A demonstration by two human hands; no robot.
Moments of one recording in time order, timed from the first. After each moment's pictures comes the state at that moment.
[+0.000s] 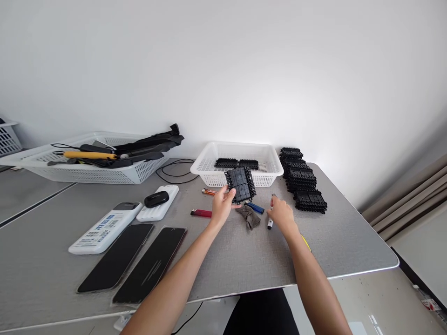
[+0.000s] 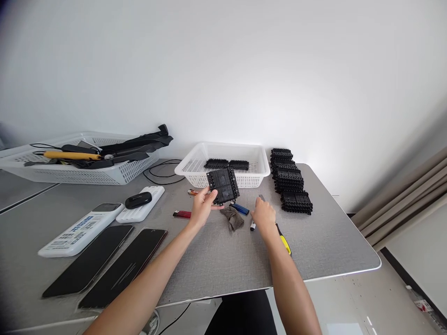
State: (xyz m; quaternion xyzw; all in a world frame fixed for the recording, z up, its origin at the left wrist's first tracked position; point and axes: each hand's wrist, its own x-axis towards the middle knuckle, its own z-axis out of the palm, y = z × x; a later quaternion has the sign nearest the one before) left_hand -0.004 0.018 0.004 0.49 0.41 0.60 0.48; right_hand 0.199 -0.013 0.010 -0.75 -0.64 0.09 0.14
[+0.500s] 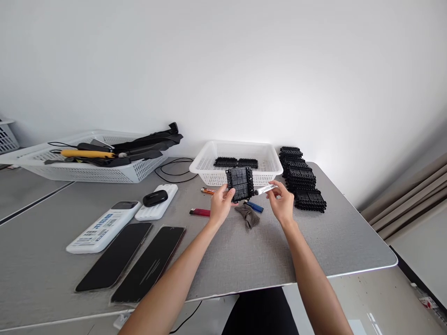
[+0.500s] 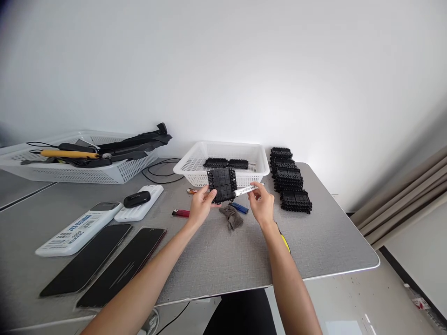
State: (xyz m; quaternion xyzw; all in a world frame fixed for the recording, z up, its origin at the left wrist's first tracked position) left_hand -0.007 0.021 0.002 0.53 0.42 0.60 0.42; right_hand 0.196 -0.012 0.025 -0.51 -0.61 0.16 0.59
